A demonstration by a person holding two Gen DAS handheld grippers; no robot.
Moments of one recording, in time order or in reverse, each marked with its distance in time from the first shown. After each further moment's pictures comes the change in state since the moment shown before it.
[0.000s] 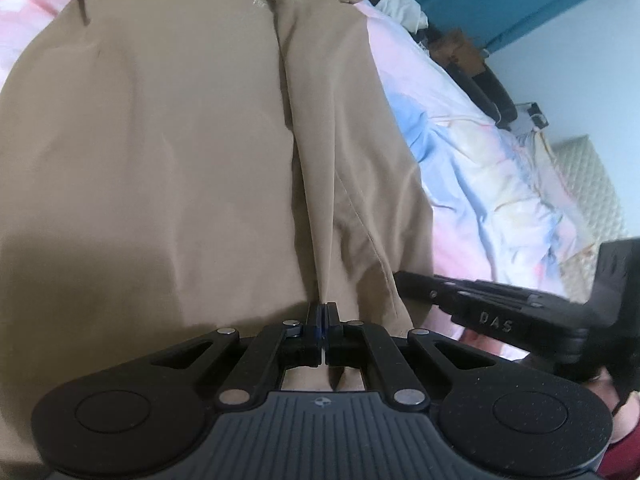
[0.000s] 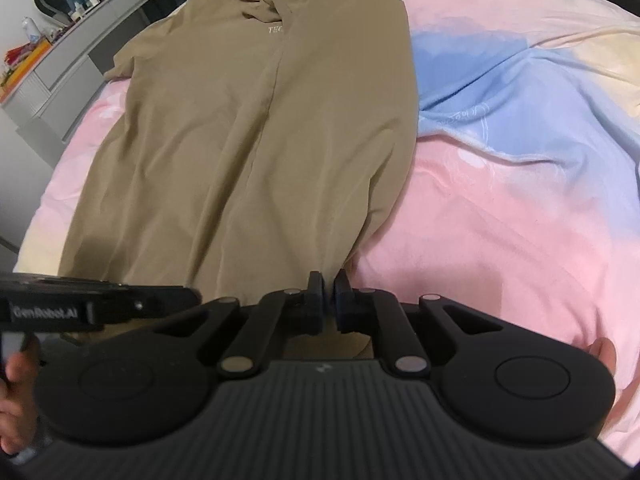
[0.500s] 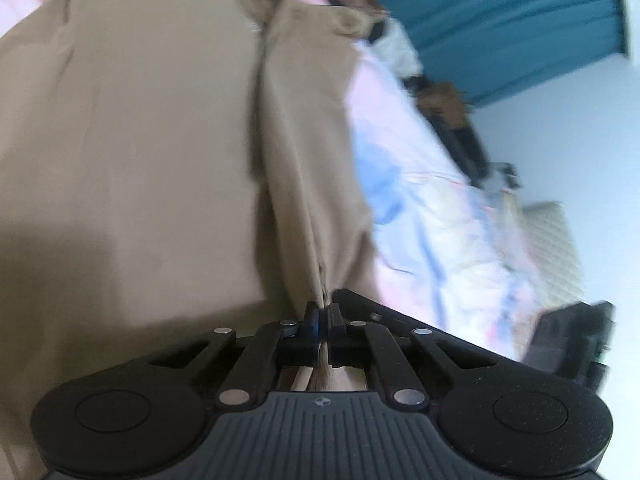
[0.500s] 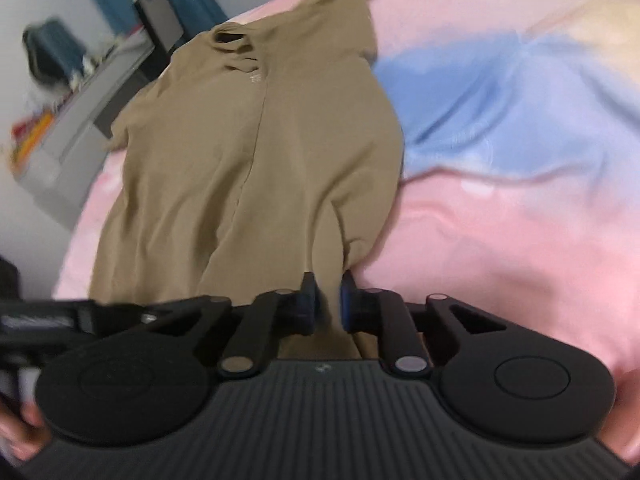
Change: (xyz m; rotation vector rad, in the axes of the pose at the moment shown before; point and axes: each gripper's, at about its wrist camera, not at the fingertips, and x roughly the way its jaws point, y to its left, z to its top) left arm 0.005 -0.003 0.022 -0.147 -0.076 -0.194; right arm 0.009 -0.016 0.019 0.112 -0.109 0.076
